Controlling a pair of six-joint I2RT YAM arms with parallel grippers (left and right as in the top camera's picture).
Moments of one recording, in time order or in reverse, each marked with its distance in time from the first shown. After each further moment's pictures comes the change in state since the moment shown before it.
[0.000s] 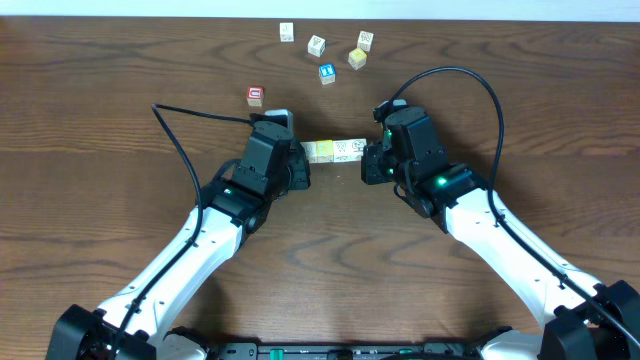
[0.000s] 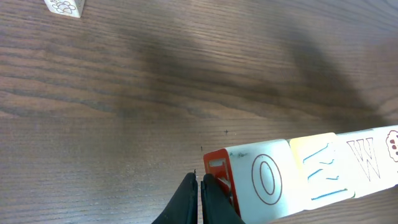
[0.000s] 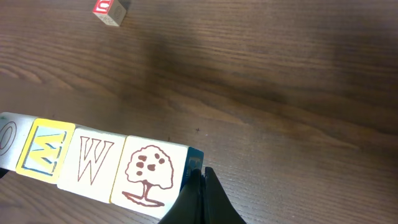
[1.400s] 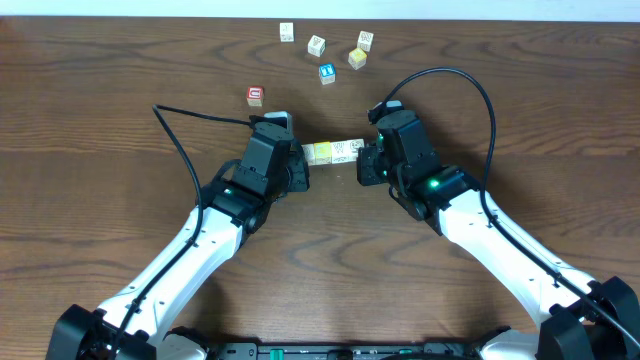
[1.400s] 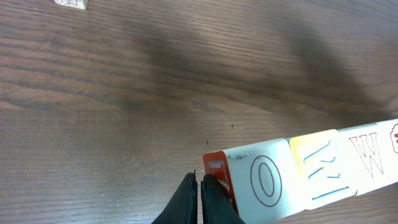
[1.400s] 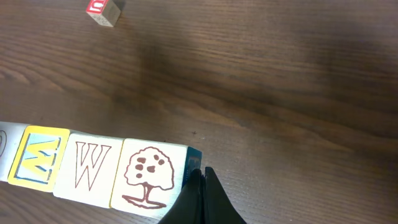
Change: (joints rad) left arm -0.002 0.000 0.000 -0.025 -0.008 0.000; right arm 0.035 0.012 0.000 0.016 0.066 0.000
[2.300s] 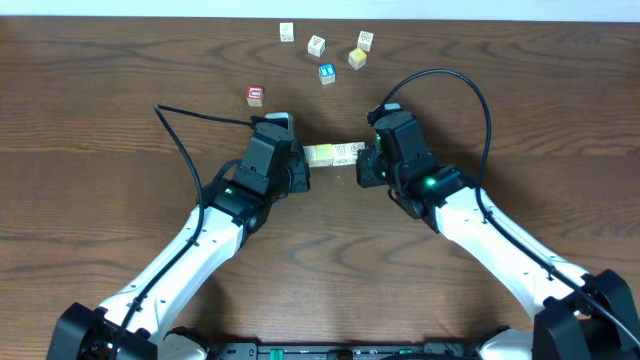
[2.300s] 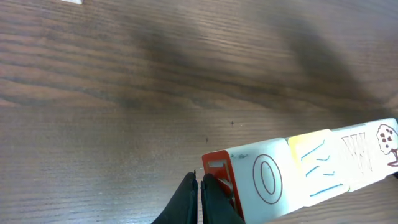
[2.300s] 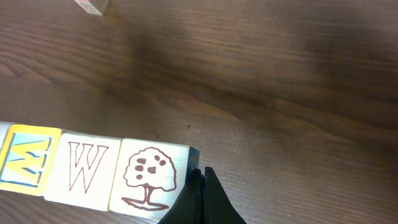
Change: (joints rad) left arm 0.000 0.006 0.000 -0.003 0.008 0.000; right arm 0.000 0.026 0.000 -0.014 0.005 0.000
